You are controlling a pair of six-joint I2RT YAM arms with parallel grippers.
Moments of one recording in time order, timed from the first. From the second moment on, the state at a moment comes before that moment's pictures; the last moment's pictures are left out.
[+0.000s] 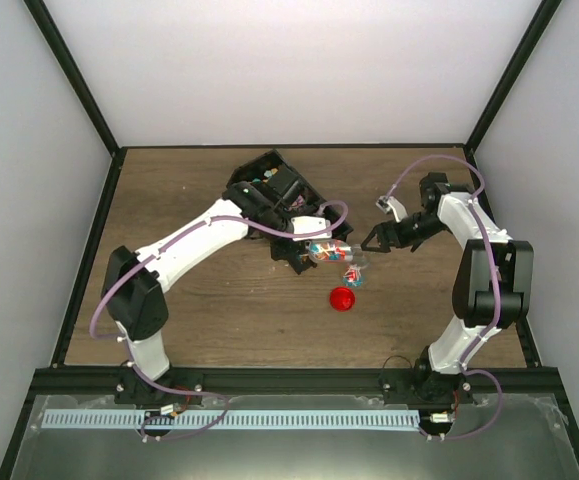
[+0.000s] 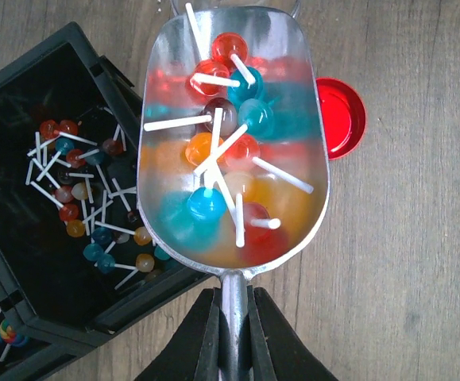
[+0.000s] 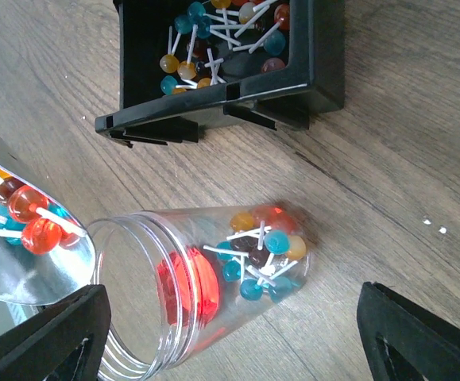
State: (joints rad) left arm -0.76 1.79 1.64 -0.99 0.28 0.70; right arm -0.04 1.71 1.26 -1.07 -0.75 -0.54
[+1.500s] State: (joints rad) left arm -0.79 1.87 1.80 -1.14 0.21 0.71; right arm -0.04 1.71 1.24 -1.04 -0.77 -0.53
